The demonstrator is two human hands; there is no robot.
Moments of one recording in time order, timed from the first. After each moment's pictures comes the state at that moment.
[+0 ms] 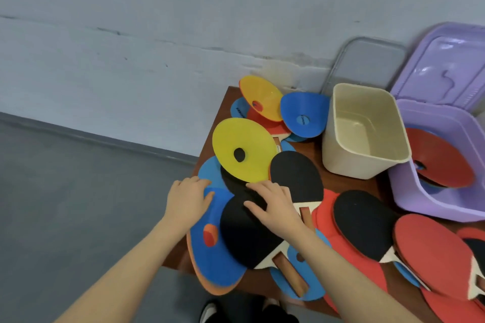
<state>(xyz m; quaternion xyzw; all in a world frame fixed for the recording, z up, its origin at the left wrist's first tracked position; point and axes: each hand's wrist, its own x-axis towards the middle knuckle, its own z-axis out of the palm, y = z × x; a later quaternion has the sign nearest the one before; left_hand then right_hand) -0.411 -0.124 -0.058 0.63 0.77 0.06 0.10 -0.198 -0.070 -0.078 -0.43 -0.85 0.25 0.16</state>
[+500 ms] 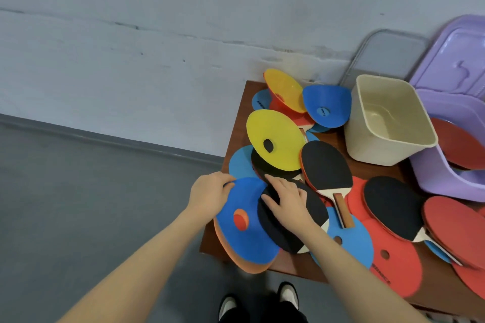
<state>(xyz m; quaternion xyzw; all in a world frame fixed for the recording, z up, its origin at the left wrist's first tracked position) -0.463 -0.147 -0.066 0.64 0.72 0.19 0.18 -0.262 -0.112 -0.096 -0.55 -0.79 0.25 0.09</state>
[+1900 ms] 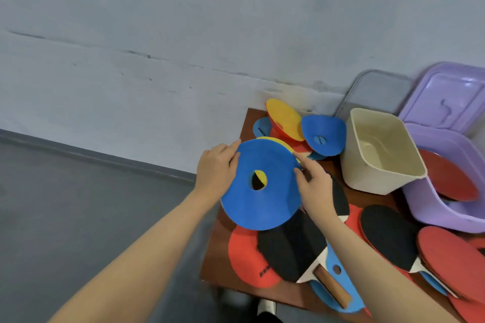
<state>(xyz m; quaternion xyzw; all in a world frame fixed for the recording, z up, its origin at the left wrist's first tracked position) -0.482 -0.093 -0.006 0.65 0.64 0.40 0.02 -0.267 -0.072 -0.007 -0.53 -0.67 0.30 0.42</state>
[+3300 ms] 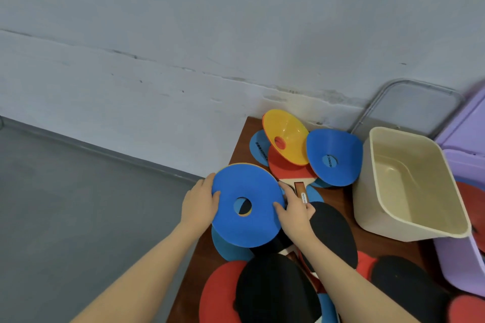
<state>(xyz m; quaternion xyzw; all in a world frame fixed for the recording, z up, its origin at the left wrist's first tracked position) -0.474 -0.018 -0.076 0.52 0.81 0.20 0.19 -0.268 0.041 -0.082 -0.61 -0.71 0.33 0.15</state>
